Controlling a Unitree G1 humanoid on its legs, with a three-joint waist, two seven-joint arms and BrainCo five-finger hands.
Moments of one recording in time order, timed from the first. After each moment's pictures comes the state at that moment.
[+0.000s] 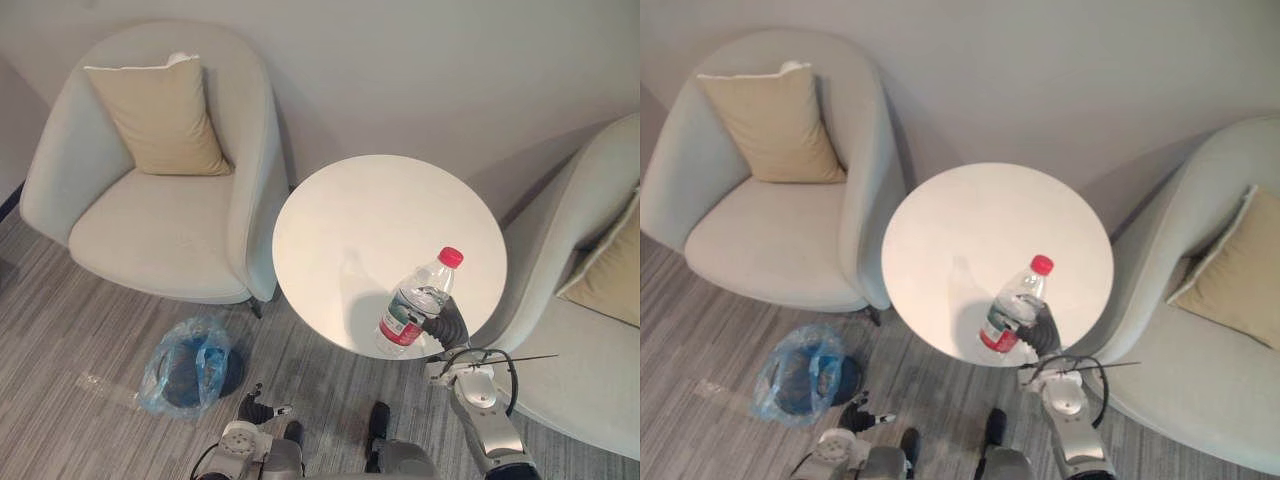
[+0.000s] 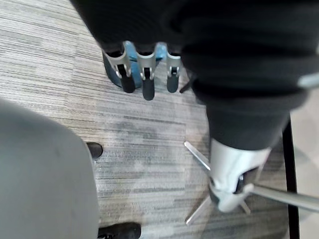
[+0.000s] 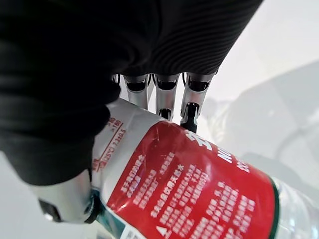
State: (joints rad) left arm -0.04 0.09 -0.13 1.06 0.09 -0.09 0.15; right arm 0.16 -0.19 0.08 0.05 0.04 -0.20 -0.08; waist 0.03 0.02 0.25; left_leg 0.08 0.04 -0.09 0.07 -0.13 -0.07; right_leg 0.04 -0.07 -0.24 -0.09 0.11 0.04
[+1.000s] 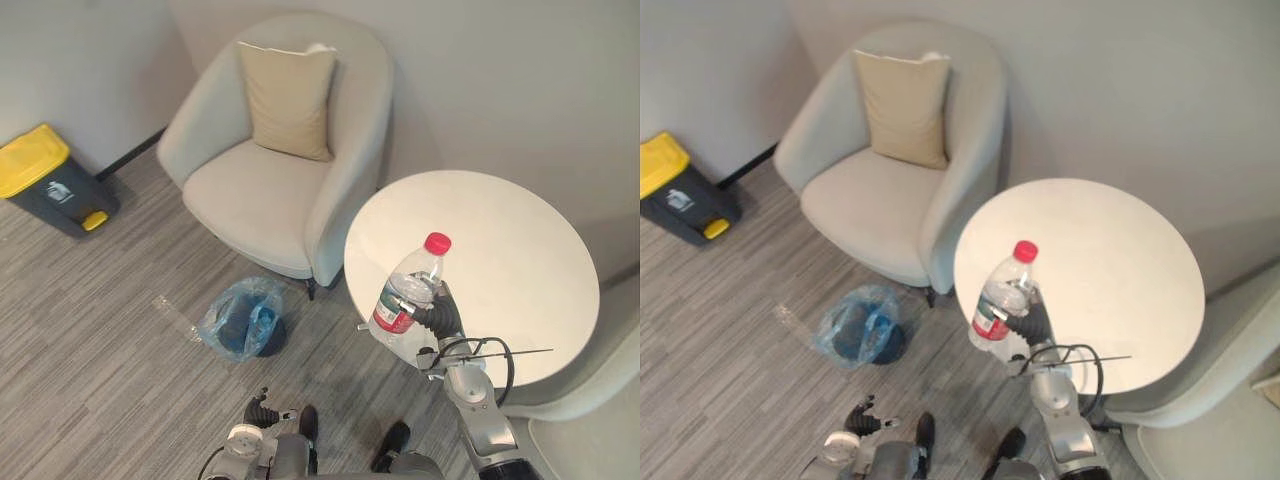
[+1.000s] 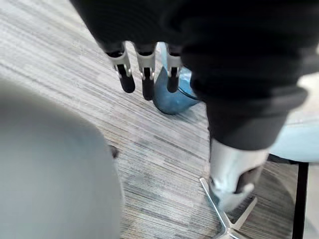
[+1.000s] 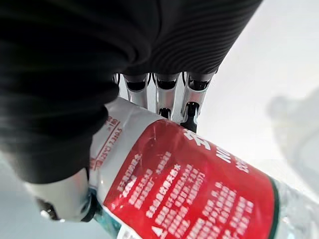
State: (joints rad) left arm 0.00 0.07 -0.18 1.01 0.15 -0.07 0.15; right arm 0.09 -0.20 0.07 0.02 -0.12 -0.20 -0.20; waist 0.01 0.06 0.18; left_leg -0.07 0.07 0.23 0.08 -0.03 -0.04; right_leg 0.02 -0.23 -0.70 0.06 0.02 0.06
